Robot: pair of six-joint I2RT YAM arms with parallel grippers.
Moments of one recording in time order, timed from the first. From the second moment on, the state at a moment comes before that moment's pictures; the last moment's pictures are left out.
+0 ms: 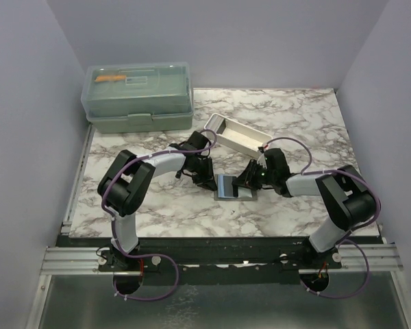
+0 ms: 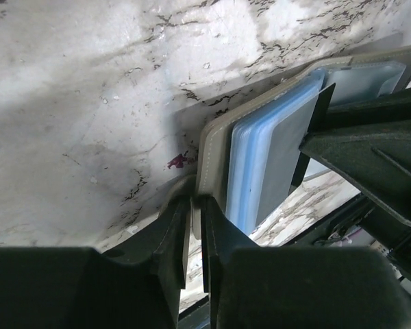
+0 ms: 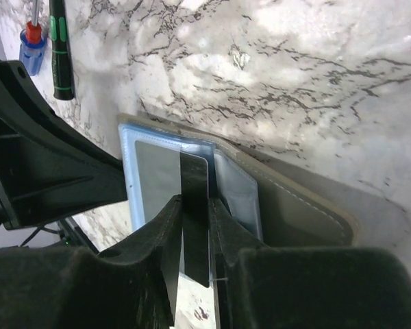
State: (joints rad) left arm -0.60 1.88 1.13 -0.39 0.43 -0.66; right arm 0.41 1.64 0.55 0.37 -0.46 0.79
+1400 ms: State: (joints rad) left arm -0.59 1.82 1.13 -0.50 0.36 -0.61; right arm 0.54 1.54 0.52 0.33 -0.34 0.88
